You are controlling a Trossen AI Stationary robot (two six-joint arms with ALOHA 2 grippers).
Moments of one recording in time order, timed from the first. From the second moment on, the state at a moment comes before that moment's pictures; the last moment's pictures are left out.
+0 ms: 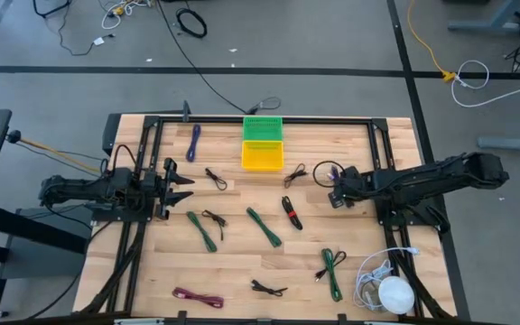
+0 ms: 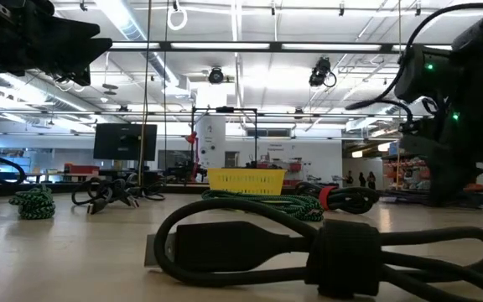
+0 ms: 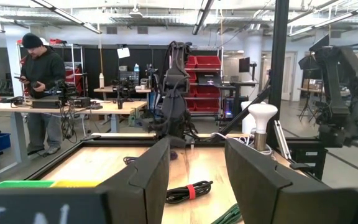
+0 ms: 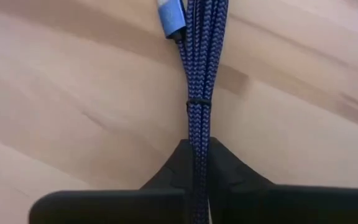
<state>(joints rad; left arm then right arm) -0.05 0.01 0.01 0.21 -0.06 -0.02 -0.06 1.12 0.40 -0.68 0.28 1.05</state>
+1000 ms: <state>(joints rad) -0.05 0.01 0.01 0.25 -0.07 -0.01 -0.36 1.57 1.18 -0.30 0.13 -0.03</state>
